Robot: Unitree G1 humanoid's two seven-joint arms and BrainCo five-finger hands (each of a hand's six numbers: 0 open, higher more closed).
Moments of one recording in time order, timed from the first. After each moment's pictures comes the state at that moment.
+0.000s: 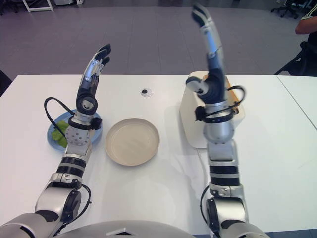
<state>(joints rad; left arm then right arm) -0.49 0.17 0.01 0.51 0.10 -1.00 -0.09 -0.40 -0.31 -0.13 -0.10 -0.39 -0.49 -0.08</state>
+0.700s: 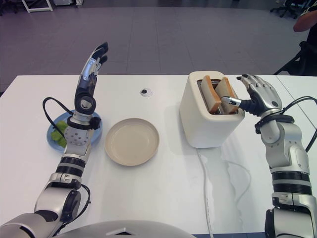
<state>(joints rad) -0.49 0.18 0.01 0.50 0.10 -1.00 -0.07 -0.27 -0.82 -0.09 0.25 -0.66 -0.18 0.12</state>
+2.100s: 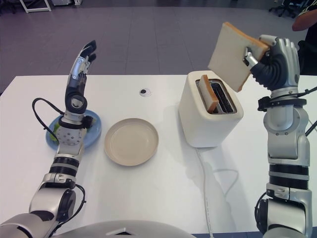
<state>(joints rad) -0.48 0.26 0.07 0.51 0.12 -1.02 -0.04 -0.38 -0.72 -0.21 0.04 -0.36 -0.26 -0.08</state>
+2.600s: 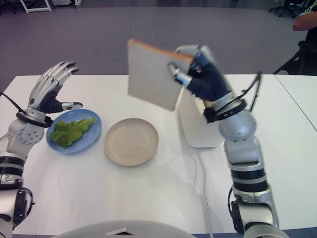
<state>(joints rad) -0.40 0.74 0.07 0.57 0.77 -0.77 0.26 -0.35 -0.47 0.11 -0.29 -0.09 -0.20 0.25</state>
